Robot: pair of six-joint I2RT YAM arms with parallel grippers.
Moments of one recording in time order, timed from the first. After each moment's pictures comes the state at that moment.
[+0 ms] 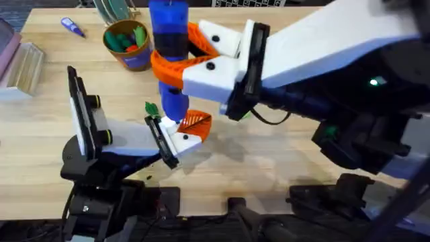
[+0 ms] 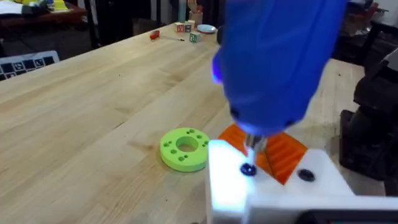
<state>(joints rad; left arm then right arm) -0.12 0.00 0.01 -0.09 0.94 -0.04 0.90 1.12 0.66 0.72 -0.40 0.09</state>
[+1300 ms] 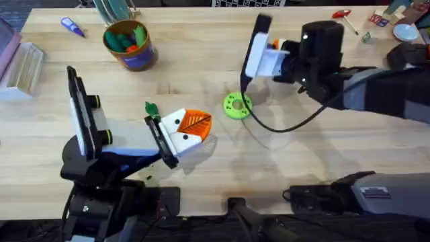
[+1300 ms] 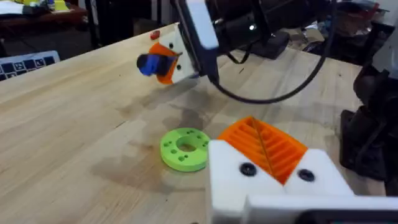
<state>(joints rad) -0.12 0.00 0.01 -0.09 0.94 -0.04 0.30 1.52 0.66 0.28 0.10 -1.20</state>
